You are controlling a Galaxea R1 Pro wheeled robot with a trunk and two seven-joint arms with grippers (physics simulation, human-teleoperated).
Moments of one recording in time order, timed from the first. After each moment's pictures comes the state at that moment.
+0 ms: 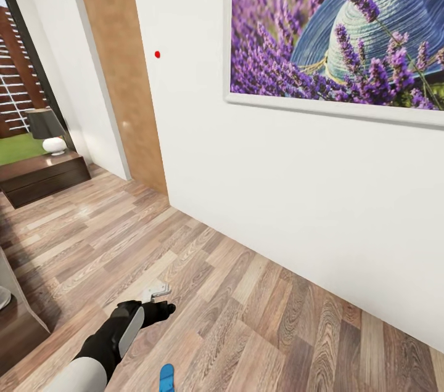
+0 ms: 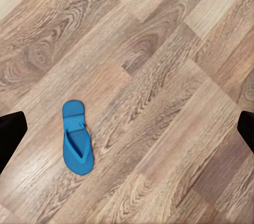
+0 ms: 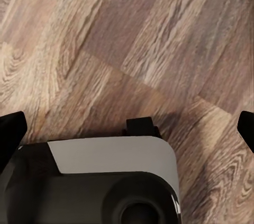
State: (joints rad) left arm -0.55 0.00 0.00 -0.64 0.23 0.54 0.01; right arm 0.00 -0.01 -0.04 -0.43 -0.08 -0.07 0.01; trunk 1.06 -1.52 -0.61
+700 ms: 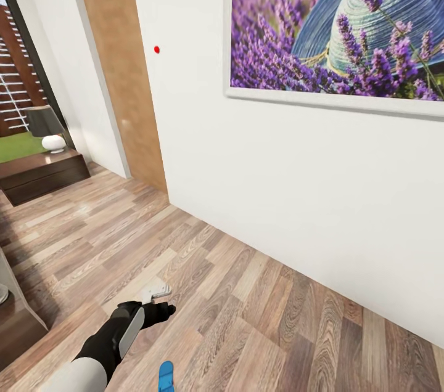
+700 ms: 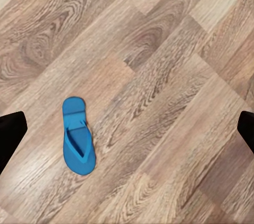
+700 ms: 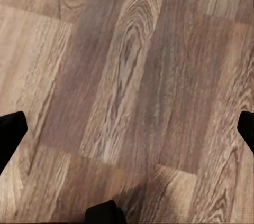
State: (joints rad) left arm -0.55 0.00 -0.01 -0.64 0.23 0.54 0.01; right arm -0.01 -0.21 -0.14 -0.63 -0.32 -0.01 0.11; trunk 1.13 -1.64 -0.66
